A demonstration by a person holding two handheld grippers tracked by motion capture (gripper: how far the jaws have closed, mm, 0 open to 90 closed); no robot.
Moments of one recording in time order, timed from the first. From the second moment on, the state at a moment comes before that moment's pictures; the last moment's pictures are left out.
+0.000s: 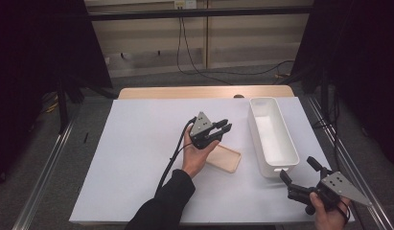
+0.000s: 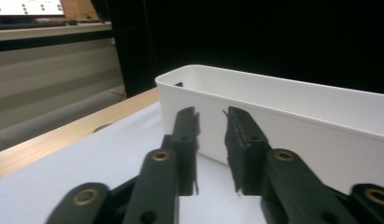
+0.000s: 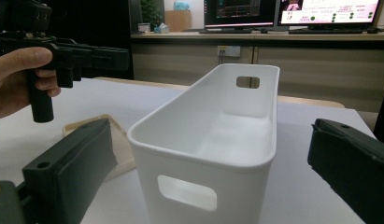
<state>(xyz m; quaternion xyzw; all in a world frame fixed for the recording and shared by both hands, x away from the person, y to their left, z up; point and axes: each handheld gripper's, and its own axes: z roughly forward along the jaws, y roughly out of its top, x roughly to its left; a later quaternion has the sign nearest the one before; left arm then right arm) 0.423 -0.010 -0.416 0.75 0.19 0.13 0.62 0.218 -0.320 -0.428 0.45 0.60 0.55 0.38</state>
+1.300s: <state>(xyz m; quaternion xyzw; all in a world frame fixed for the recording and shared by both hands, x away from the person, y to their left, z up) 0.443 -0.044 -0.424 0.86 0.22 0.03 0.47 0.217 -0.320 -0.428 0.45 0.60 0.55 0.37</state>
